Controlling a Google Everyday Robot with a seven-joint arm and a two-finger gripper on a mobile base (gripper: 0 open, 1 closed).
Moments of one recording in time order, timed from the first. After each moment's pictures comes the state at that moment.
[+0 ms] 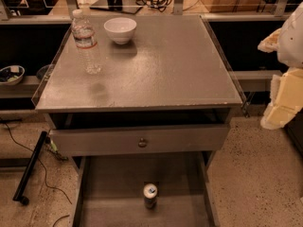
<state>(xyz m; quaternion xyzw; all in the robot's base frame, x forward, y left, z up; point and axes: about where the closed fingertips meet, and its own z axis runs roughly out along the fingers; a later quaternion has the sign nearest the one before) 0.438 -0.217 0.976 -0.60 0.78 -0.03 0.16</state>
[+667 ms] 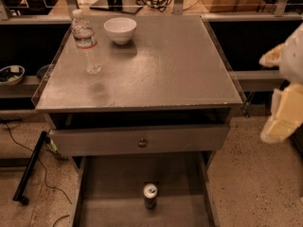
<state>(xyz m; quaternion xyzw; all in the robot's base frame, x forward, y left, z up) 0.426 -0.223 0.955 -0.59 0.79 -0.01 0.16</state>
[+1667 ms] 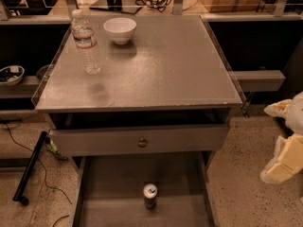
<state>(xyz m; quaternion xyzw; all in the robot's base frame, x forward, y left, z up) 0.386 -0.246 0.863 -0.52 0.83 0.11 0.17</state>
